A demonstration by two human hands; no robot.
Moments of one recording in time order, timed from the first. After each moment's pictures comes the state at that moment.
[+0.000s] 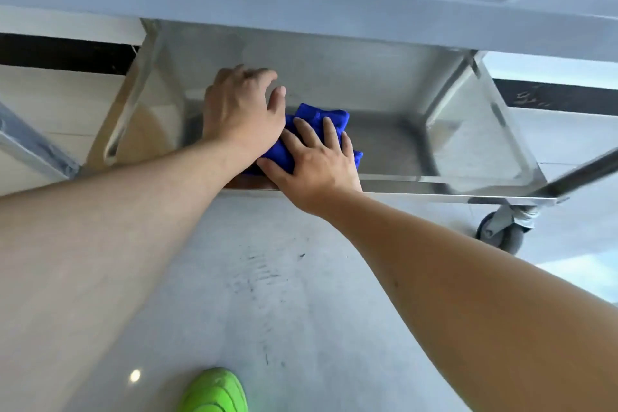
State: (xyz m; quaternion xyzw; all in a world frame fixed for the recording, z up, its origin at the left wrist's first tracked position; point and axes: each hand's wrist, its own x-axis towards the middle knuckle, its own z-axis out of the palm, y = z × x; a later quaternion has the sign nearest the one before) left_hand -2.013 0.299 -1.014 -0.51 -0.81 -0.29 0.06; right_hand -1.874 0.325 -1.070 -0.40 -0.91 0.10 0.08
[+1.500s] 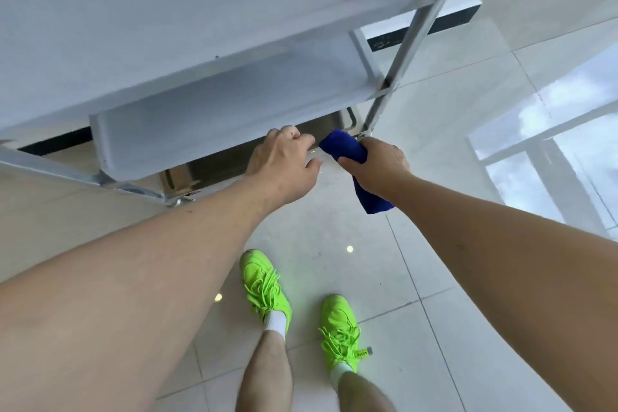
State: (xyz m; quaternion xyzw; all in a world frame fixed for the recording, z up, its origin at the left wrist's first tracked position) left_hand -1.771 0.202 -0.599 -0.67 -0.71 -0.02 -0.23; right_hand -1.587 0.240 -0.644 -0.66 -0.66 0.35 0.00
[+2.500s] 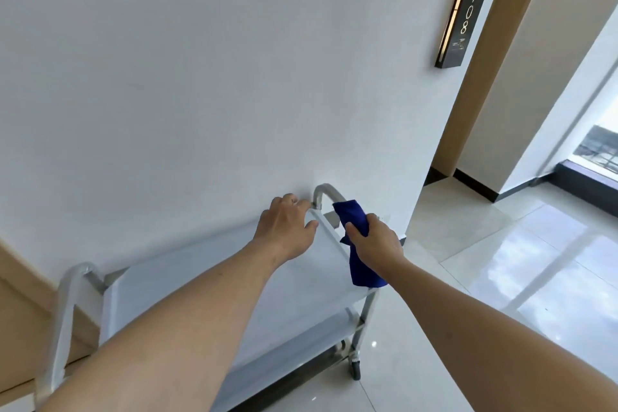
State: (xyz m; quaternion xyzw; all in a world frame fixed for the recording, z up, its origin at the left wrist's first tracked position) left_hand -1.839 0.363 -0.196 -0.74 -0.65 -0.13 -0.08; right_hand -1.644 0.359 -0.236 -0.70 -0.60 0.27 0.26
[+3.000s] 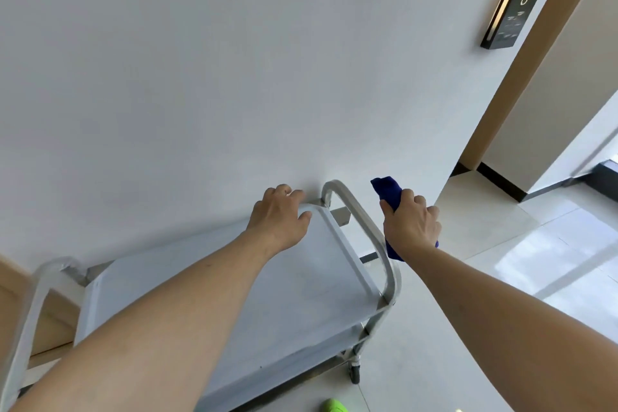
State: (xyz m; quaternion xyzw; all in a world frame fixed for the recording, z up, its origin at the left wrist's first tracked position) left_hand -1.854 0.461 -0.238 -0.71 -0.69 -0.12 -0.10; right_hand -1.611 0.493 -0.269 -0.79 -0.57 0.07 0.21
